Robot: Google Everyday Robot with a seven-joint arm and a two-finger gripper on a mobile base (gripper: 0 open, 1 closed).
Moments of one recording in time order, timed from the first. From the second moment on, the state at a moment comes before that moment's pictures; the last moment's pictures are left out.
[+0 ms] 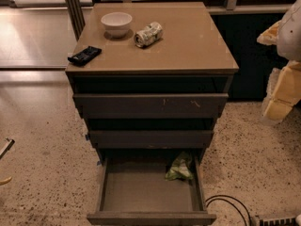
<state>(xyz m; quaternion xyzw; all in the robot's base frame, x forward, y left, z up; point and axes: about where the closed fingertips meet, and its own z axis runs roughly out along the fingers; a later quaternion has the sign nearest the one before) 0.438 -0.217 0.976 -0.60 0.78 -0.03 0.16</state>
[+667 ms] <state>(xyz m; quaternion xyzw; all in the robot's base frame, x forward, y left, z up) 0.442 -0.212 0.965 -0.63 0.76 -0.04 0.16</state>
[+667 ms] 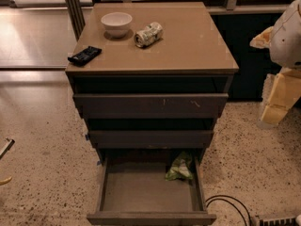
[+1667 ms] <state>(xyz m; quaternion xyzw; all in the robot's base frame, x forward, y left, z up) 0.436 -0.185 0.806 -0.74 0.64 0.03 0.21</state>
